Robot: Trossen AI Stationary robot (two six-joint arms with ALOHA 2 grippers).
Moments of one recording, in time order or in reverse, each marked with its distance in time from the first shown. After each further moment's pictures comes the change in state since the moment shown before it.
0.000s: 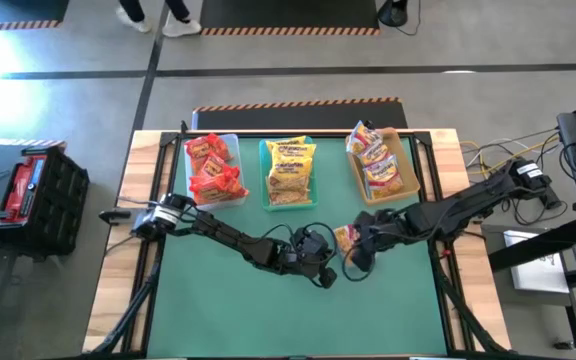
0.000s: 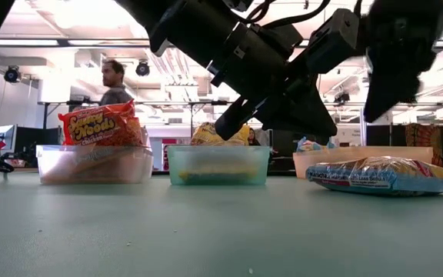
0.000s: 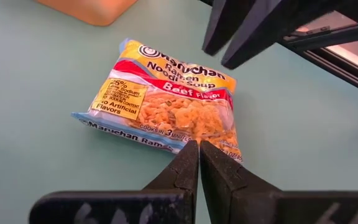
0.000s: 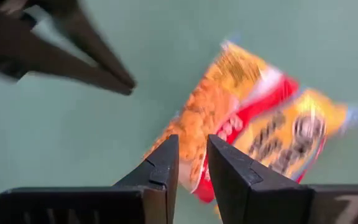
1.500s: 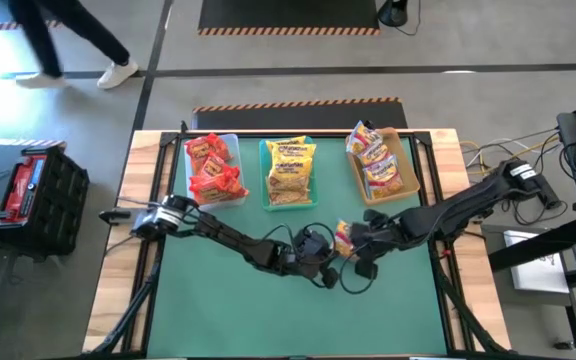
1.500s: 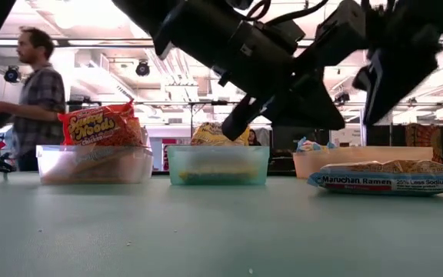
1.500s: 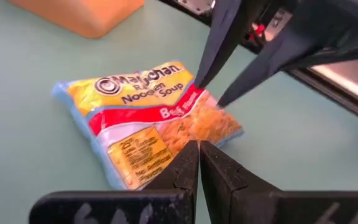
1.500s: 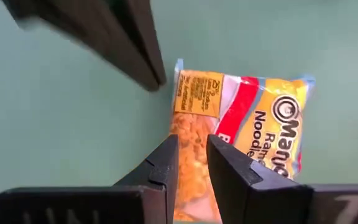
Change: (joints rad) left arm -0.004 0.017 0.000 0.081 -0.017 -0.006; right arm 0.034 0.089 0.050 -0.024 0.020 -0.292
